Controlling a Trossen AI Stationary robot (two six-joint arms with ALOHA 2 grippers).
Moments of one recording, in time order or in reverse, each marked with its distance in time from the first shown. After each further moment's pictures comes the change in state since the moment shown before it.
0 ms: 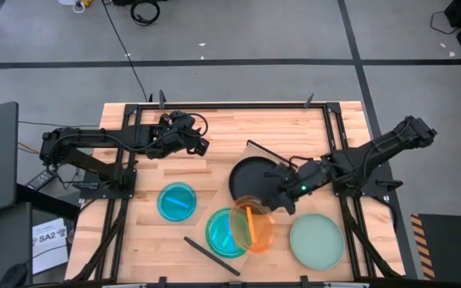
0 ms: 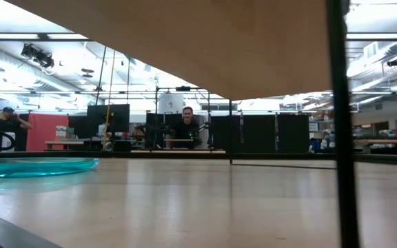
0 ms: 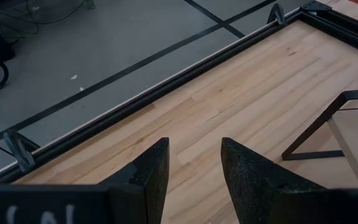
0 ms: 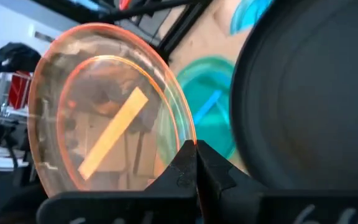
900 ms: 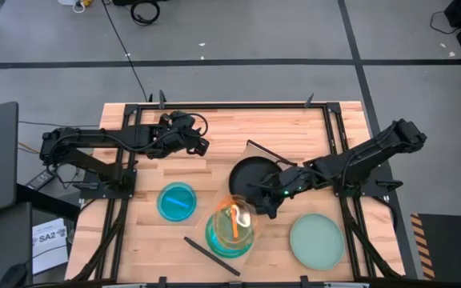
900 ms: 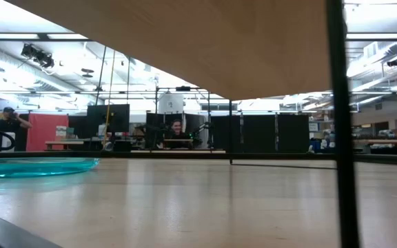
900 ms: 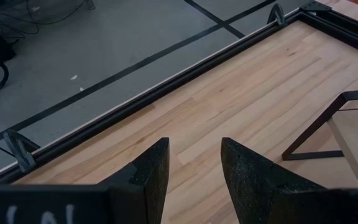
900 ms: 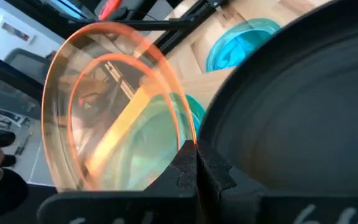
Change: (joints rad) left arm 0.000 0.000 0.000 0.000 0.000 0.001; right arm -0.039 0.174 0.000 0.152 0.093 -0.198
